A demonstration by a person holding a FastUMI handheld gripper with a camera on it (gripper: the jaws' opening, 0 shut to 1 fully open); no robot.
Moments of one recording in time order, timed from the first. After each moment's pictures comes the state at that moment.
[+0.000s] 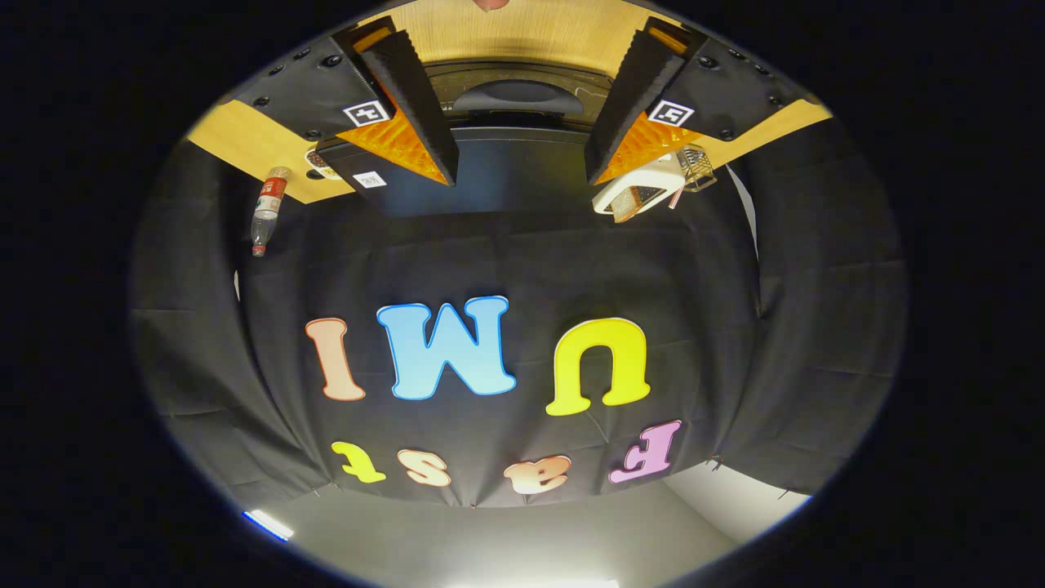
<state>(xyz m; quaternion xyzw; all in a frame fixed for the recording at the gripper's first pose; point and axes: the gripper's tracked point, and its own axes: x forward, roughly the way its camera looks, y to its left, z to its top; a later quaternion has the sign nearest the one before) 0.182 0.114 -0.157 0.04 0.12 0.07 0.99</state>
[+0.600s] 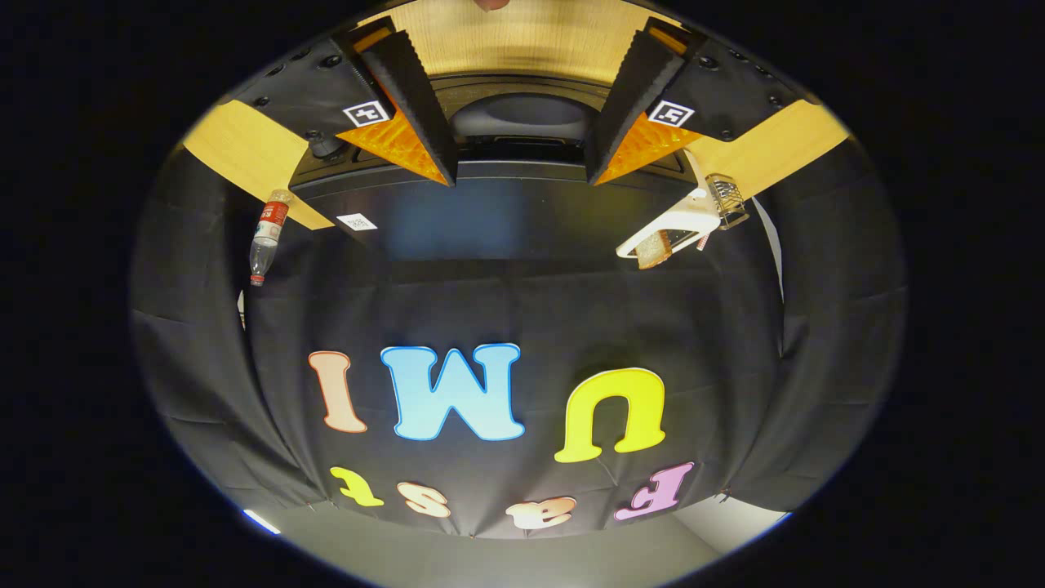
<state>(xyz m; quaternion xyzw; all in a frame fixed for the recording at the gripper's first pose) 0.198 0.113 -0.222 0.01 0.18 0.04 0.98</state>
